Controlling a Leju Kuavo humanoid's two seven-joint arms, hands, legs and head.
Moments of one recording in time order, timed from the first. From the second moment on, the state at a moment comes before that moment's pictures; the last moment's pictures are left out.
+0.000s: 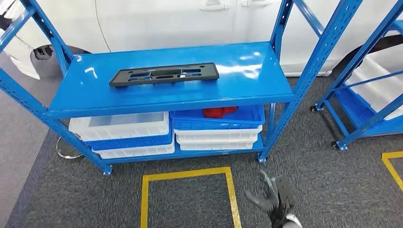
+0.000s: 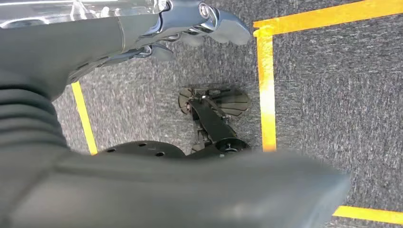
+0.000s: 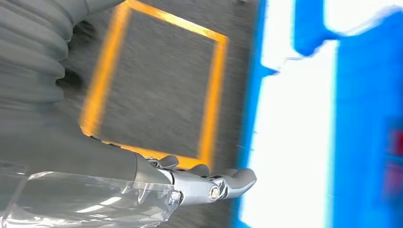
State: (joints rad) left arm 0.02 0.02 -0.13 -0.28 0.38 0.10 -0.23; right arm -0.13 0.03 -0.20 -0.84 0.25 0.13 -0.38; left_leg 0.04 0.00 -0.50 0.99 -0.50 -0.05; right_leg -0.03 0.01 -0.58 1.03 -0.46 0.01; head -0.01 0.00
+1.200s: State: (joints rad) left arm -0.01 0.05 -0.14 -0.21 0.61 0.30 -0.16; right arm -0.50 -0.05 0.43 -1.46 0.68 -0.36 -0.39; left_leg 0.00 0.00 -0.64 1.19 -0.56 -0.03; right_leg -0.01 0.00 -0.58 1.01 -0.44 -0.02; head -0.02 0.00
